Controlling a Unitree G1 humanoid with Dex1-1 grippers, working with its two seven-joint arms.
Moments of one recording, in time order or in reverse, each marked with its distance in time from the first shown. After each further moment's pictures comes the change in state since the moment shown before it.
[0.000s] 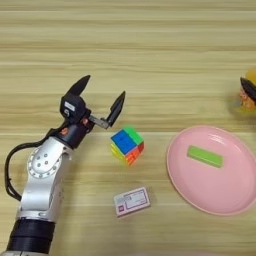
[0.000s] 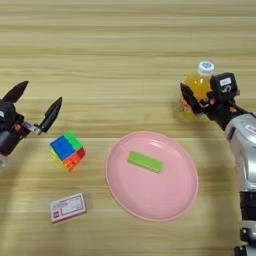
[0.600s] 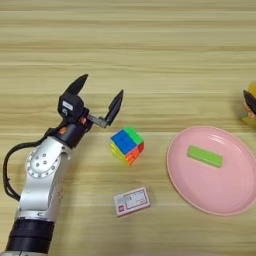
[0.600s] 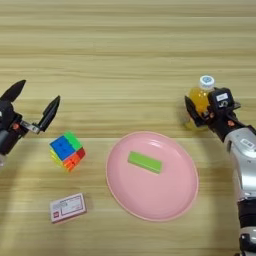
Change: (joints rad) left arm 0.000 0.000 0.009 -0.008 0.001 0.000 0.004; right arm 0.021 0.007 0.032 0.185 -0.112 -0.258 -0.071
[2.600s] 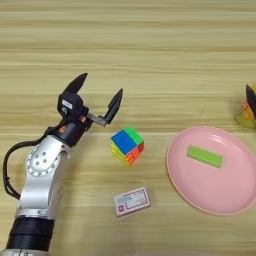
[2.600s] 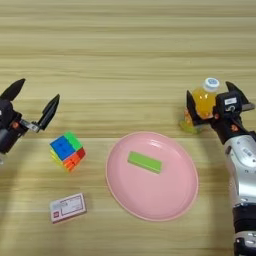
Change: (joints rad) left arm -0.012 -0.001 0.006 0.015 0.000 -0.005 -0.002; right arm 0.020 0.042 -0.028 0.052 0.057 -0.216 -0.076
